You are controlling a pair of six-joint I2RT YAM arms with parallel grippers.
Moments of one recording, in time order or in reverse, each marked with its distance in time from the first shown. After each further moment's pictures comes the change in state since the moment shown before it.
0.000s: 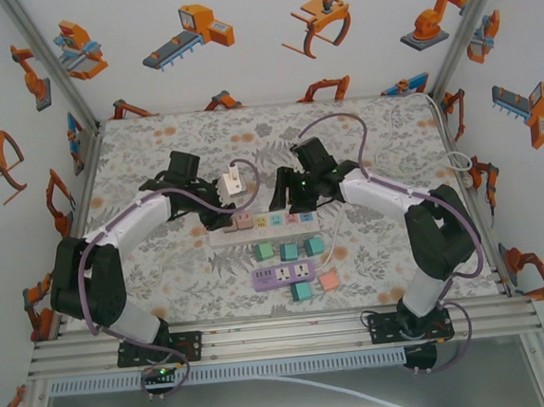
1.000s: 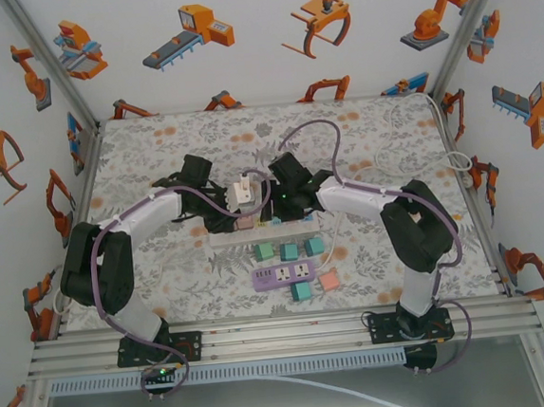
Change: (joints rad) left arm -0.045 0.086 0.016 -0.052 -0.050 0.065; right arm 0.128 0.124 0.054 0.002 0.218 -0.002
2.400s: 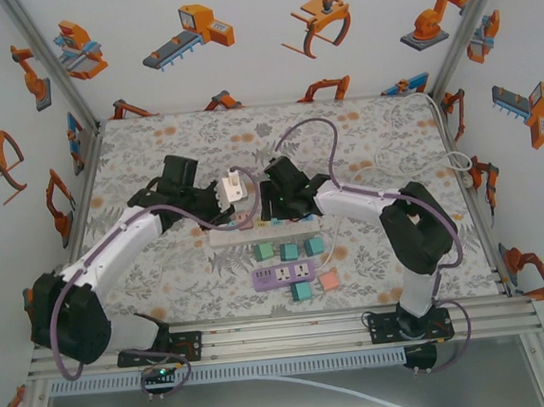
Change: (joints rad) left arm -0.024 -0.330 -0.070 0.027 -0.042 -0.142; right arm 0.032 -0.013 -0.020 0.027 0.111 -0.029
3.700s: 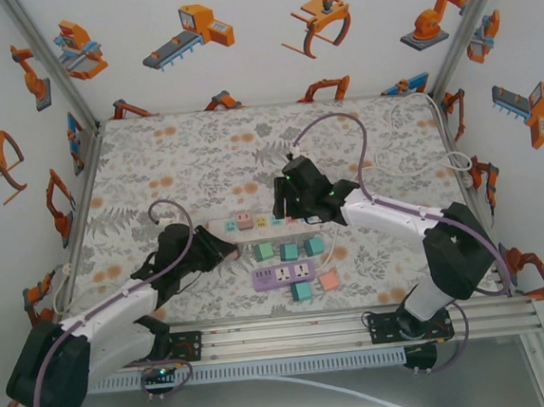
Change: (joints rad) left arm -0.081 -0.286 -0.722 0.703 -0.381 -1.861; right arm 0.000 -0.253 -0.142 0.023 0.087 -0.015
